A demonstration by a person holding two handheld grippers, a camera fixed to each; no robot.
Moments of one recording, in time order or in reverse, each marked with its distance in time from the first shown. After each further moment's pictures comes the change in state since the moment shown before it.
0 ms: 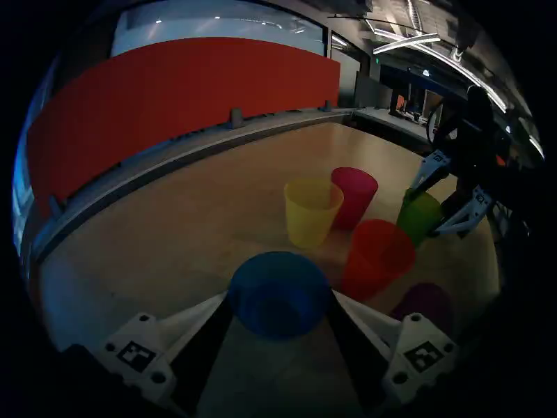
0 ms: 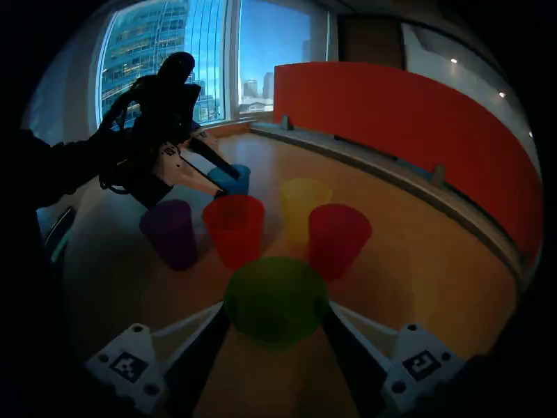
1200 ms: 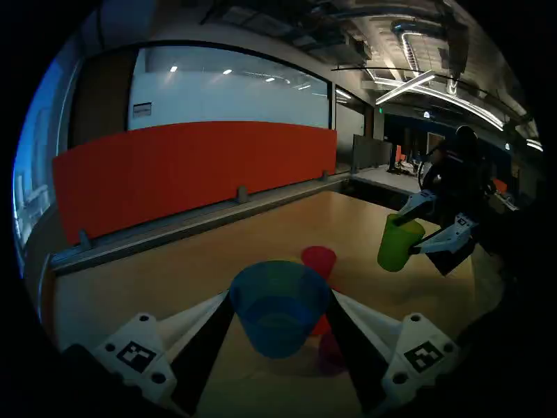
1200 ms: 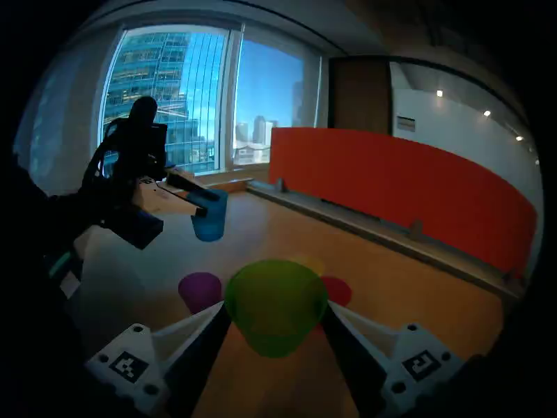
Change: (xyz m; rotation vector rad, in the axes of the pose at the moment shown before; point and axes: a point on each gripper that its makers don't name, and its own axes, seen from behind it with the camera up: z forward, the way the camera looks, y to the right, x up) left arm 0.077 0.038 -0.124 0.059 0.312 -0.022; right arm 0.093 -0.028 -0.072 -0.064 0.255 -0.012
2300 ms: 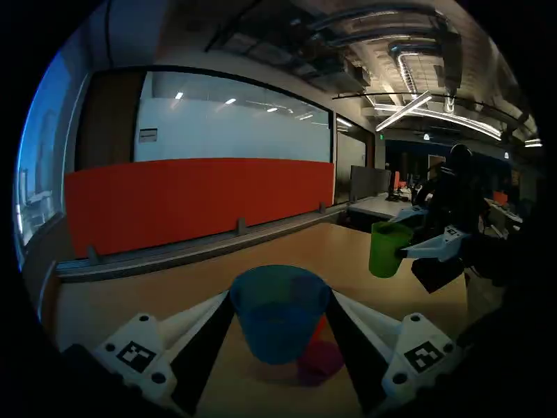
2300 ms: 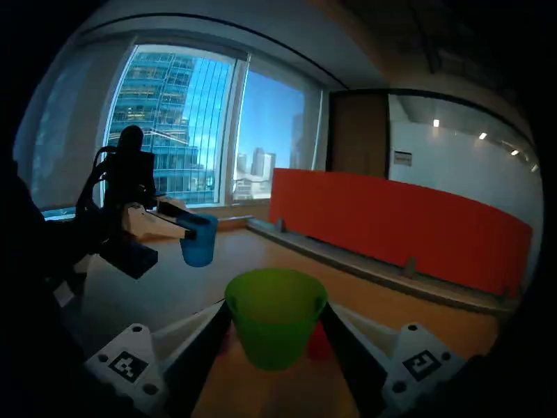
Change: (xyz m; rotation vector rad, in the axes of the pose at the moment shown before) left arm 0.034 0.025 -0.043 0.025 0.154 -0.002; right arm 0.056 -0.015 -0.014 -0.024 0.168 -0.041
